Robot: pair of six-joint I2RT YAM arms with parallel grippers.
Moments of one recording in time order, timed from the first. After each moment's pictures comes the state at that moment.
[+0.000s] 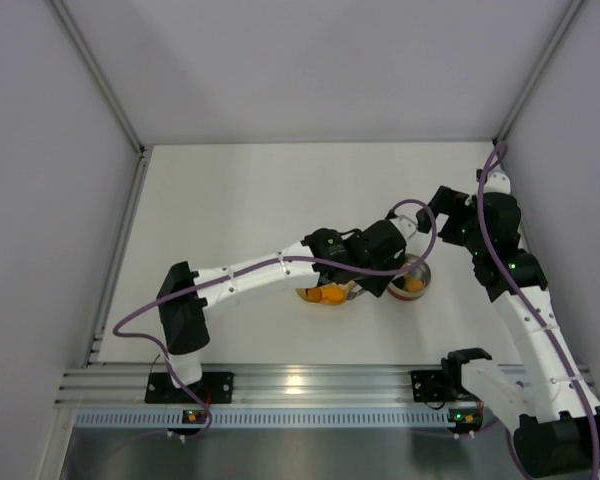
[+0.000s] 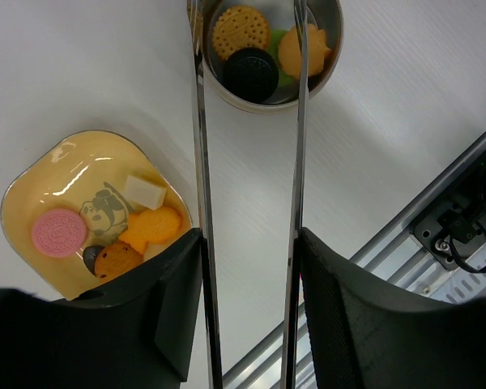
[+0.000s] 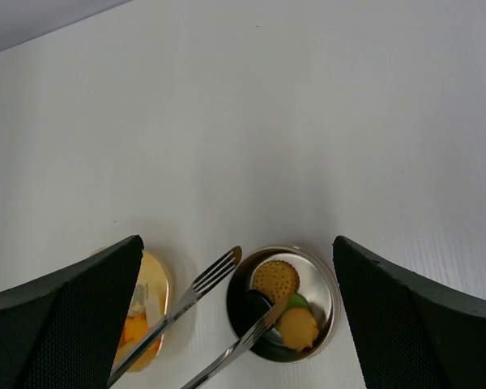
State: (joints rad) left arm -1.19 1.85 1.73 -0.76 -0.18 -0.36; right arm 0.12 0.88 0.92 -0.48 0.01 0.39
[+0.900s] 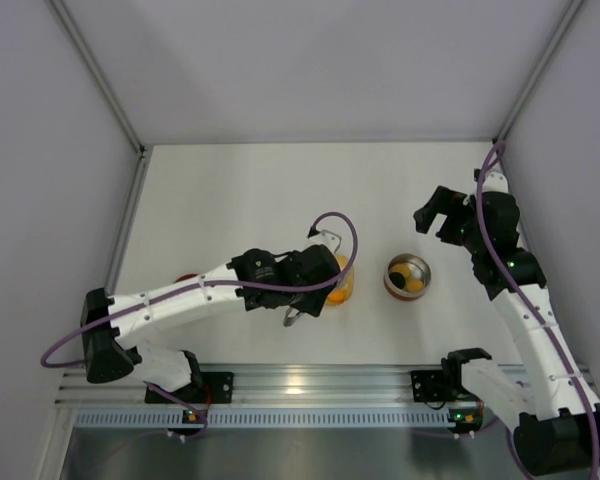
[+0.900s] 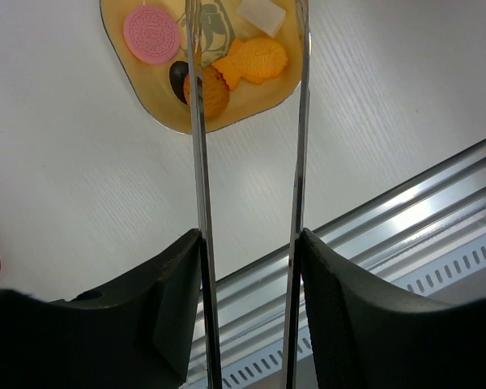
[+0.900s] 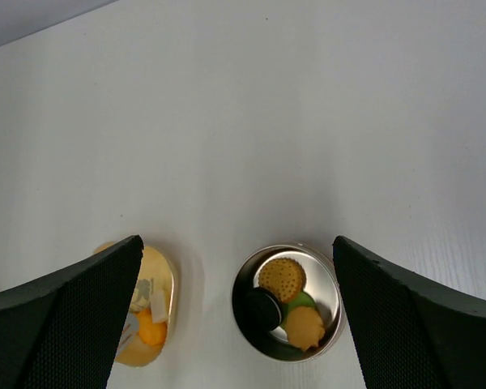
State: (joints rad) left arm -1.19 1.41 1.32 -0.94 -0.31 -0.61; right arm 0.12 0.89 0.92 -0.48 -0.02 0.39
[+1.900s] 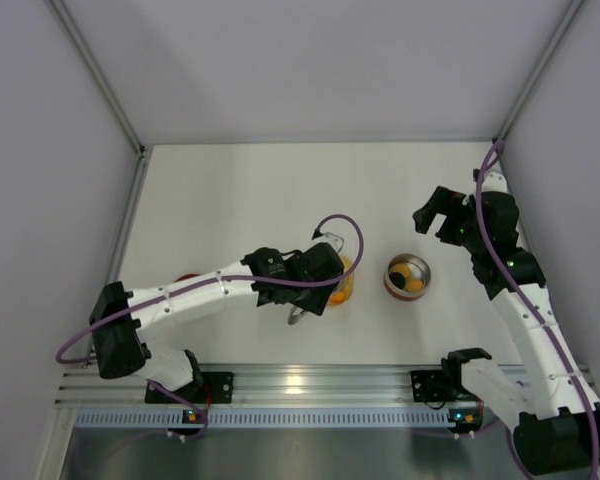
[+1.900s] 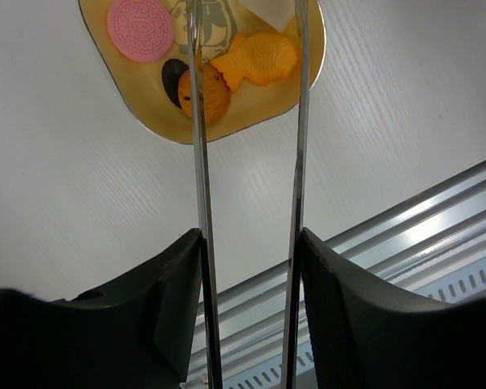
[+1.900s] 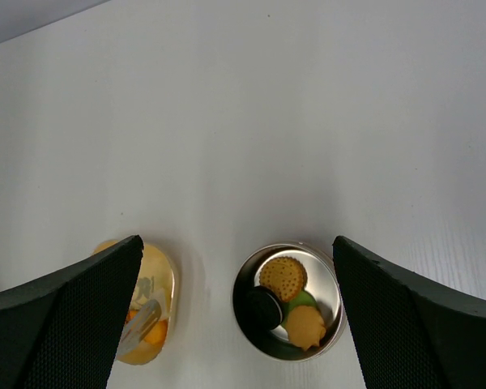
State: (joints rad) left arm -1.14 1.47 1.26 -0.87 -0.26 -0.59; right arm 0.12 0.89 0.92 -0.48 -0.03 0.39
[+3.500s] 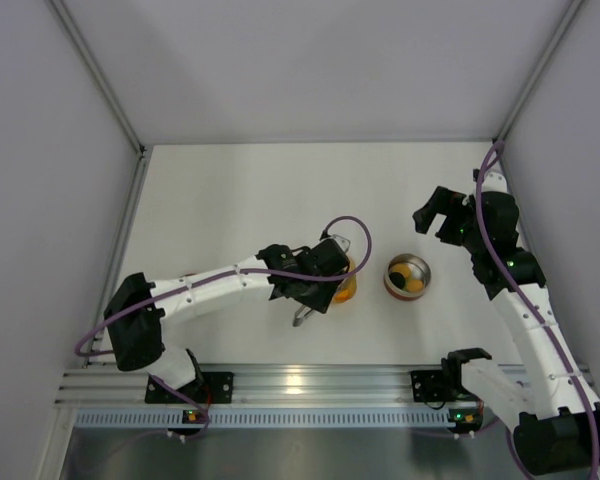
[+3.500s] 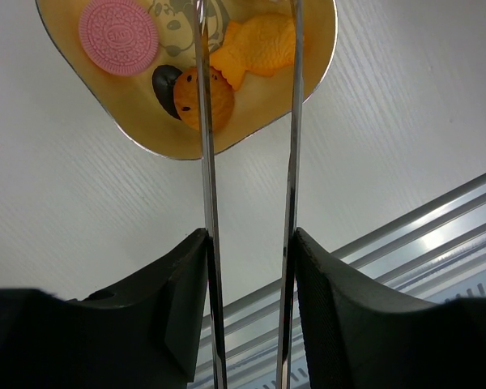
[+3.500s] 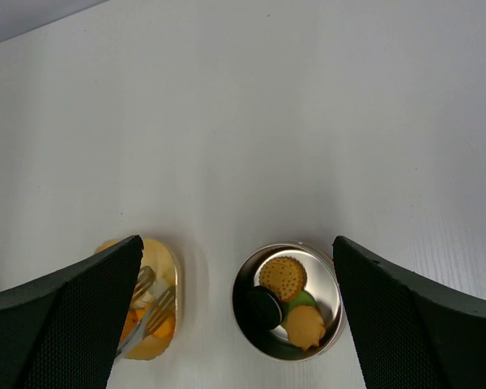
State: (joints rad) left arm -1.09 1.56 1.25 -0.80 -0.18 -0.54; right arm 0.12 0.89 0.92 -0.48 -0.03 0.39
